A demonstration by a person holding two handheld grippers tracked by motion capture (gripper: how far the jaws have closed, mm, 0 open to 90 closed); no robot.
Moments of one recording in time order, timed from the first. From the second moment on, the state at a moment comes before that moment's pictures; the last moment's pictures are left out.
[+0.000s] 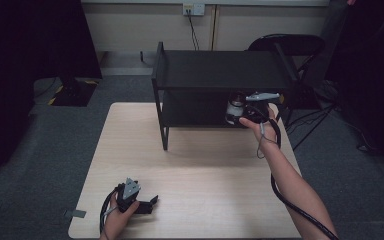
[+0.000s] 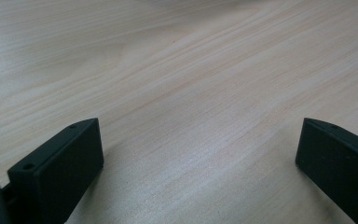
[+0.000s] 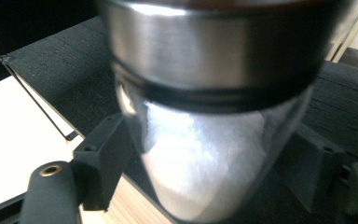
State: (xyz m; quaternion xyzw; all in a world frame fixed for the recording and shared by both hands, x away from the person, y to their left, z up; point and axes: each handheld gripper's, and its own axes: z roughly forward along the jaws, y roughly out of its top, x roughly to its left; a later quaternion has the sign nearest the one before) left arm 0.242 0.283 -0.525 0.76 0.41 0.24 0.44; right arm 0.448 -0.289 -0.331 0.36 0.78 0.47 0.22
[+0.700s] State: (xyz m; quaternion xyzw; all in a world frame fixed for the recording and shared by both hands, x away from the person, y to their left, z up) left arm 0.242 0.281 -0.524 0.77 0.41 0.24 0.43; right arm 0.368 -0.341 -0.377 0.31 0.79 0.50 0.18
